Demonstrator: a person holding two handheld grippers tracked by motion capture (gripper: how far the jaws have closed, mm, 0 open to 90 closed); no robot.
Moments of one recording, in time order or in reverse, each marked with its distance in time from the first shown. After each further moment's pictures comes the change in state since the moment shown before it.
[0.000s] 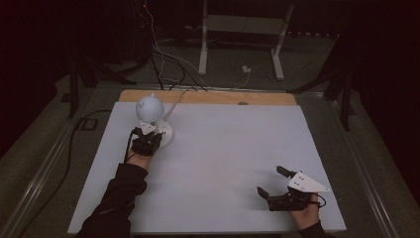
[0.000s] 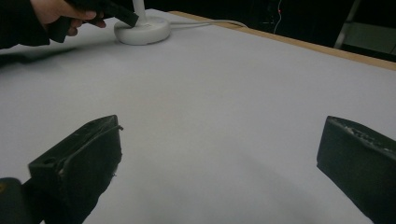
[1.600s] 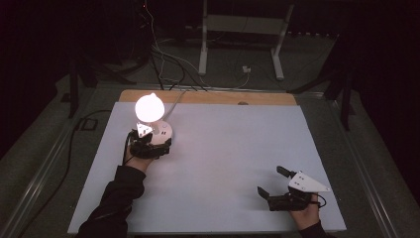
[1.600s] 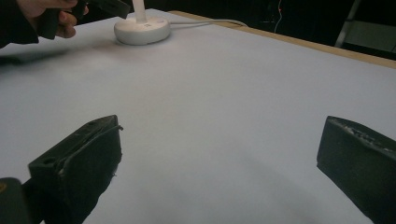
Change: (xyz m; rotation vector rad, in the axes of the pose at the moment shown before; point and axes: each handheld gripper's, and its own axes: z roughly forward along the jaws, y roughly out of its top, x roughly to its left) left arm -0.006 0.001 -0.022 -0.058 -0.047 -0.038; right arm -0.001 0.000 0.000 0.003 0.002 0.008
